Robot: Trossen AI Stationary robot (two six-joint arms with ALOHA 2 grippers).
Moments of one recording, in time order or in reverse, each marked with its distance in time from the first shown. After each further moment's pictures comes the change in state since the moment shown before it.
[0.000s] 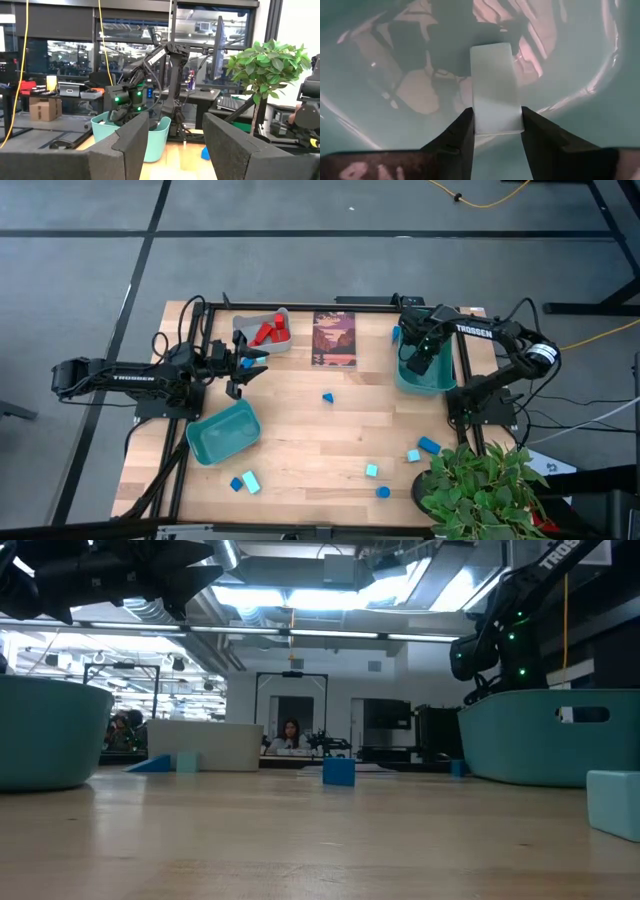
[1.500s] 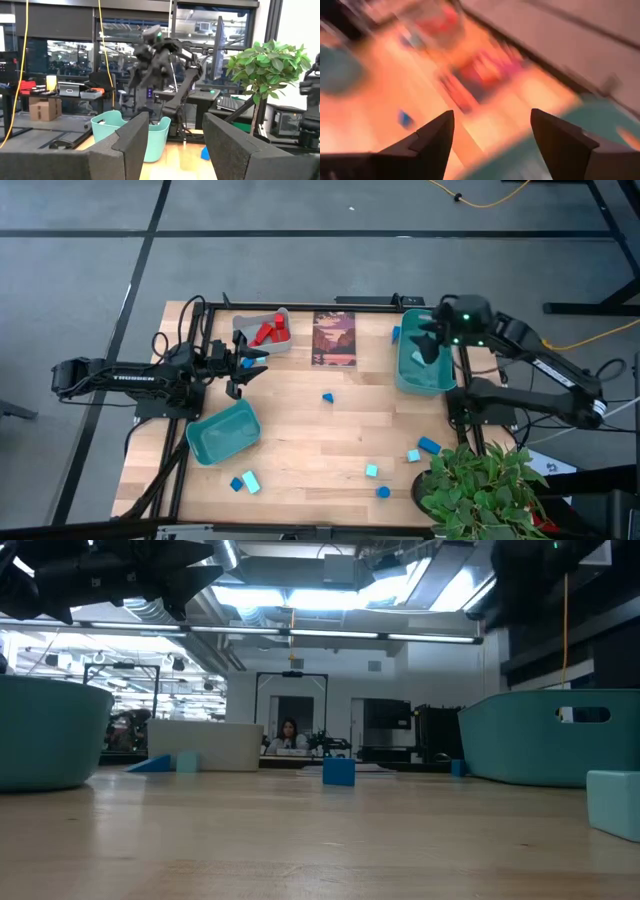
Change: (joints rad) left arm 0.000 0.000 0.000 0.000 0.000 -0.002; right arm 0.164 -0.693 0.093 0.247 -0.256 0.306
